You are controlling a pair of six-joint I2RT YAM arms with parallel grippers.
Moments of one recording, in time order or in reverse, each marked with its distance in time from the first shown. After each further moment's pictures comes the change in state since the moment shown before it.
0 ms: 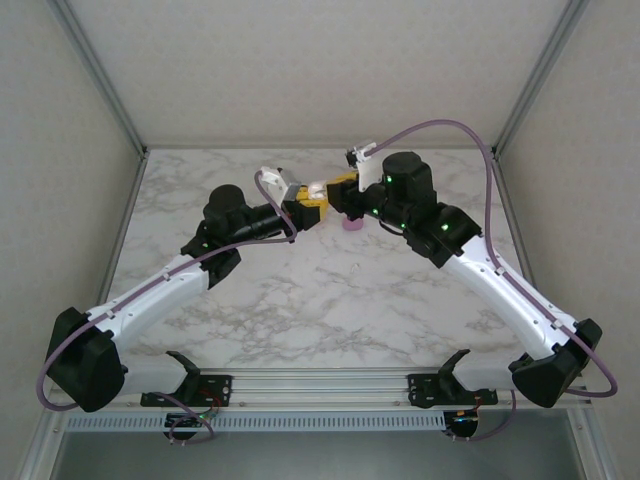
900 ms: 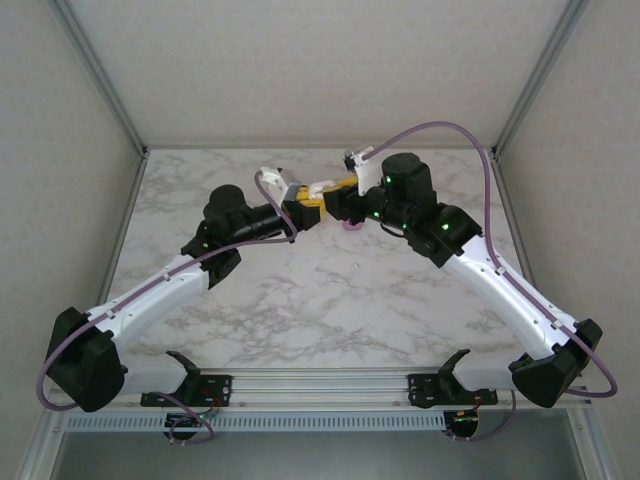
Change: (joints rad) left arm -0.002 -0.001 0.000 0.001 0.000 0.003; right arm -0.004 0.000 0.011 -0.059 -0.046 -0.011
